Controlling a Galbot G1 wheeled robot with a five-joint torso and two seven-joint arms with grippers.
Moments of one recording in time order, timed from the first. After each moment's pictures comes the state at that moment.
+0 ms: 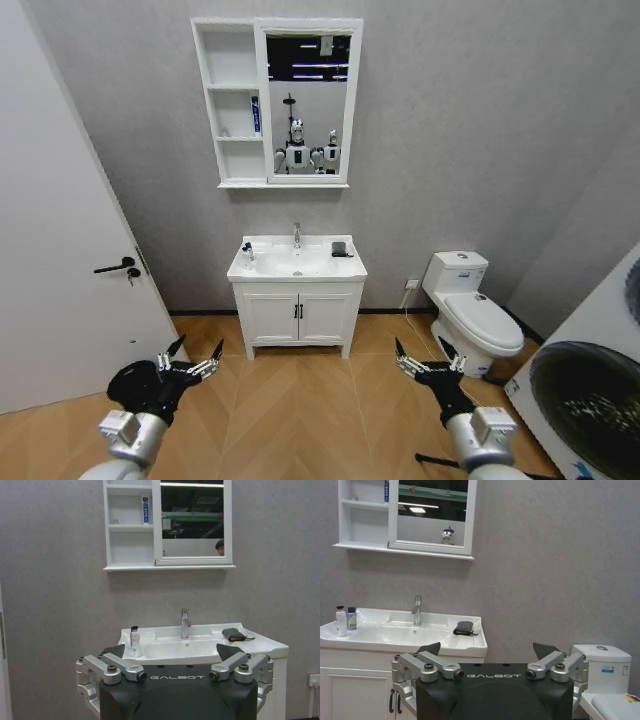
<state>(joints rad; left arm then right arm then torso) 1.72 -1.32 -0.81 -2.25 -0.34 0.09 0.18 -1.78 1.33 0.62 2.45 0.17 -0.27 0.16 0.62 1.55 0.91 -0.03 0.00</state>
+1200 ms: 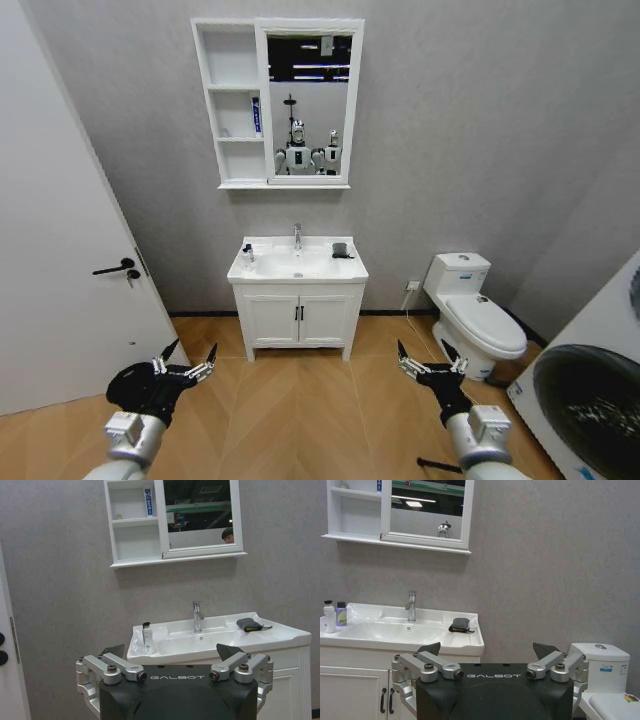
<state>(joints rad) 1.71 -1.29 -0.82 -2.22 -0.29 0.07 0.15 -1.77 1.33 0.62 2.43 0.16 -0.27 0.17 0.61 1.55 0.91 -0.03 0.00</state>
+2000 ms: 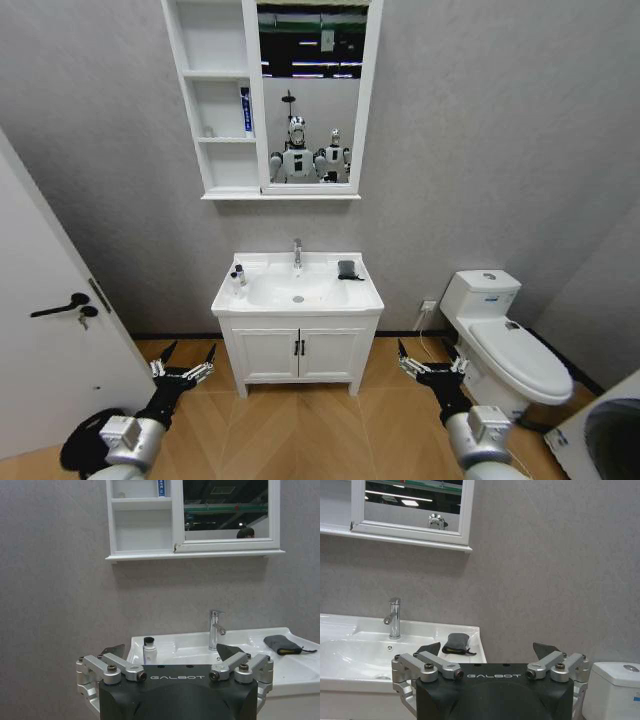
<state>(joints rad) 1.73 -1.31 -0.83 -2.23 -0.34 0.06 0.13 -1.77 1.34 0.62 2.42 0.14 -0.26 0.17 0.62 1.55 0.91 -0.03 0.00</state>
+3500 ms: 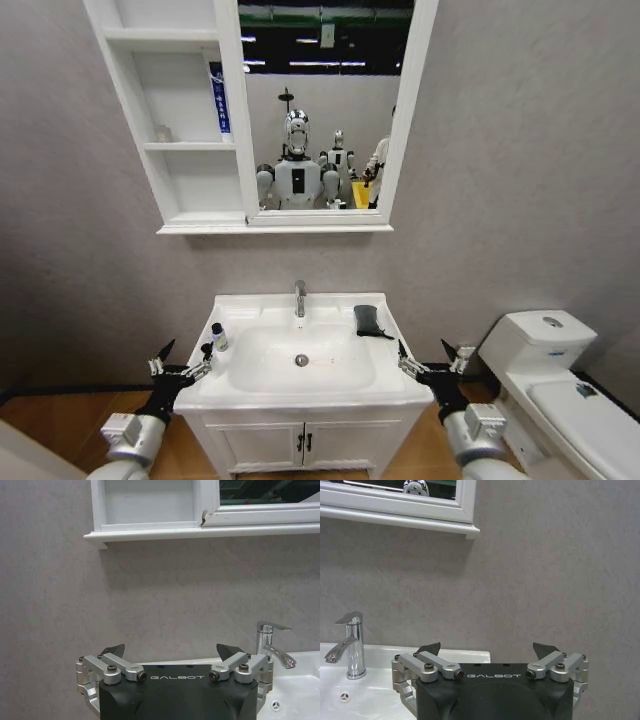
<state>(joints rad) 1.70 -1.32 -0.81 -2.17 -0.32 0.02 0.12 -1.72 1.32 0.62 2.37 0.18 -0.28 0.18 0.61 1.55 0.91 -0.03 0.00</state>
